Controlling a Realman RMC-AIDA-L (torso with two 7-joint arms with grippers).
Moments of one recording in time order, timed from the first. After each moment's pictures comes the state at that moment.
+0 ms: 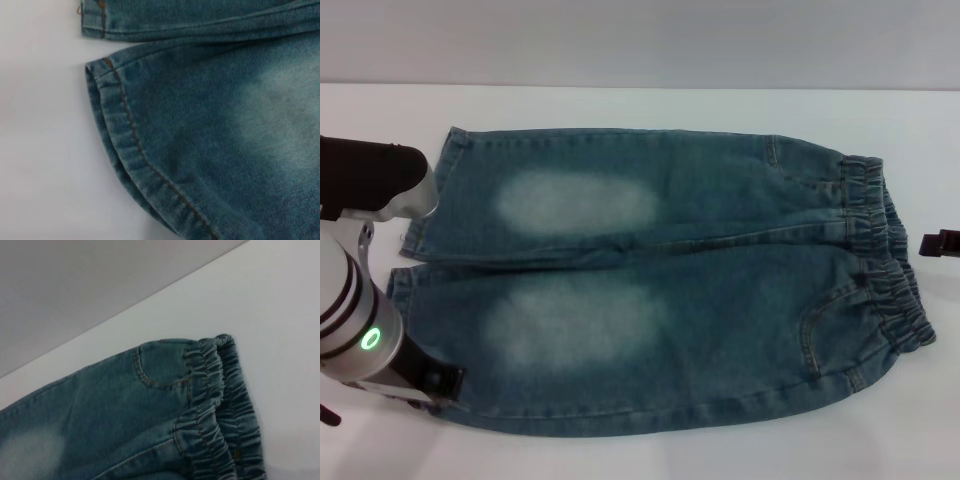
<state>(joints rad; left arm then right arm) -0.36 -2.06 1.75 1.67 -0.32 -1.74 -0.26 0.14 2.07 -1.03 -1.41 0.92 1.33 -0.30</state>
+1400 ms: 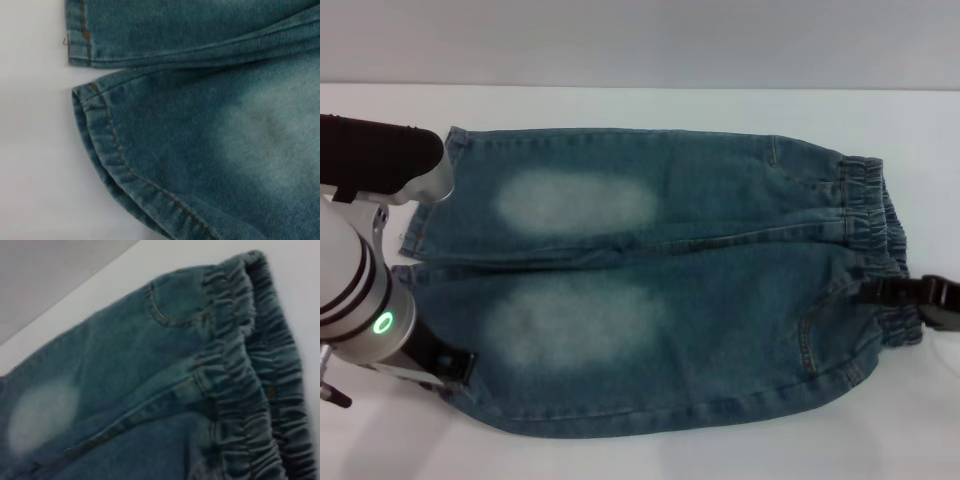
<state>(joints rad) -0.39 -2.06 1.75 1.68 -0.32 -1.73 -0.25 0.17 2.08 -1.13 -1.20 1.00 1.26 -0.36</state>
